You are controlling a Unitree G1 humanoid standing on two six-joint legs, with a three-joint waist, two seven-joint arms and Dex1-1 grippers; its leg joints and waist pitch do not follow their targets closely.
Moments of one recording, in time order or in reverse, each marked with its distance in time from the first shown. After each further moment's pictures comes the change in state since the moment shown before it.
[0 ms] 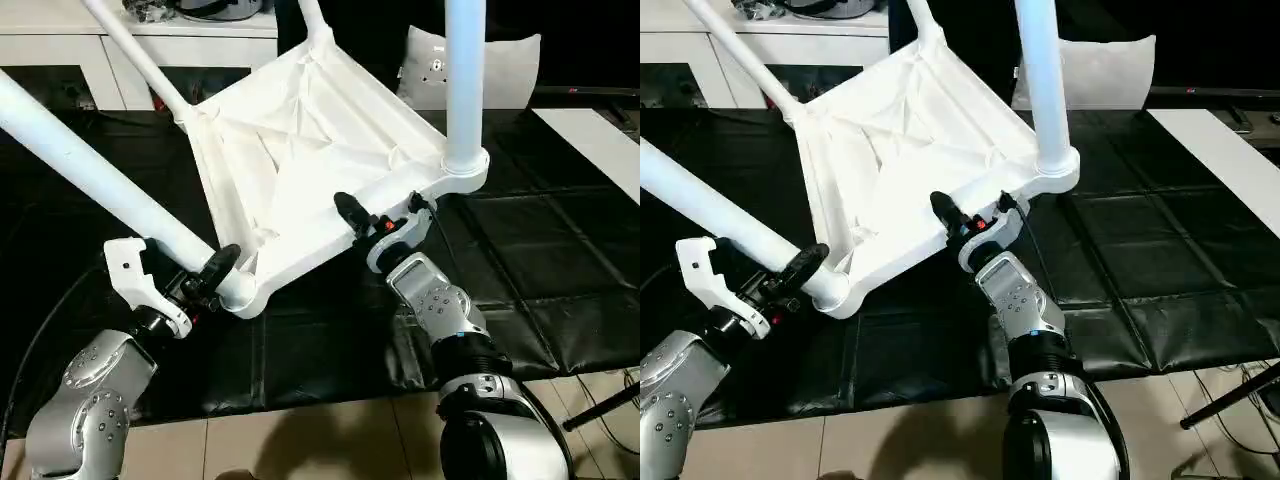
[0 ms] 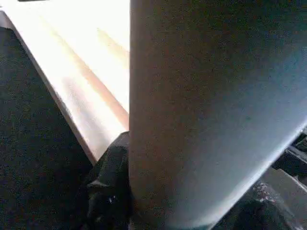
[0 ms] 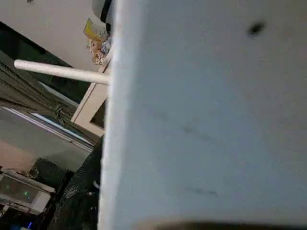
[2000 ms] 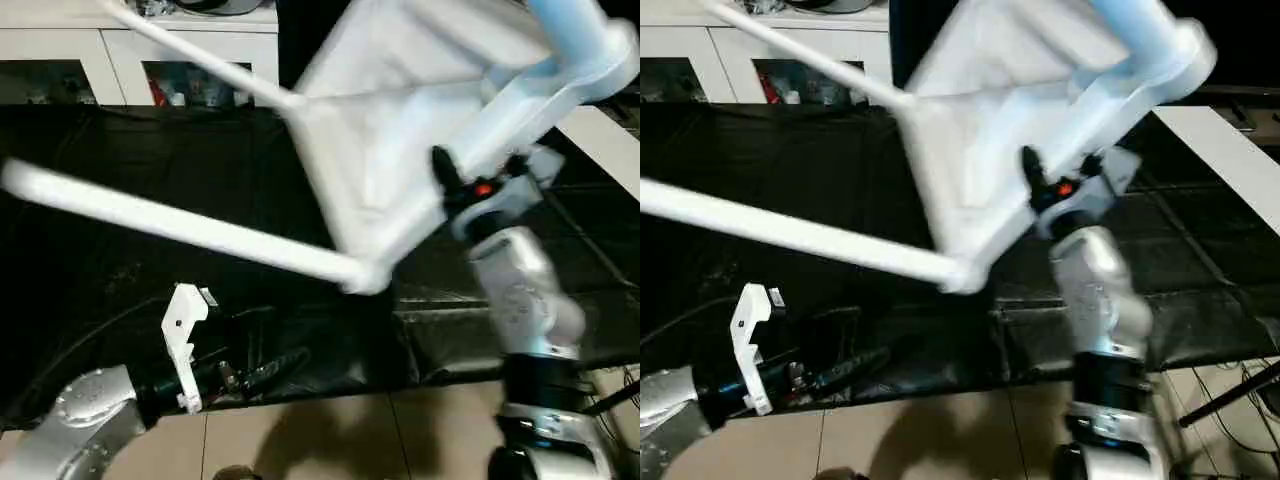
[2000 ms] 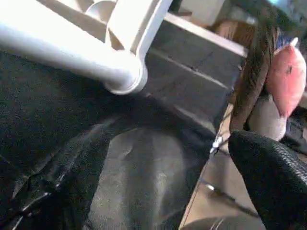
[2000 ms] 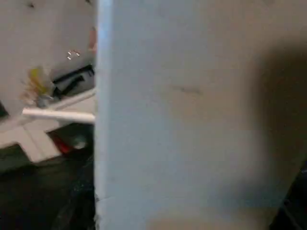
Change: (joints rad) left arm 0.174 0.334 -0.241 -0.212 -0.018 0.010 -0.379; right arm 0.171 -0.231 0.068 -0.606 -0.225 -0.016 -0.243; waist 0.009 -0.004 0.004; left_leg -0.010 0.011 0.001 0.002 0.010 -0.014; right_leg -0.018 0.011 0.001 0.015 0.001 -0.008
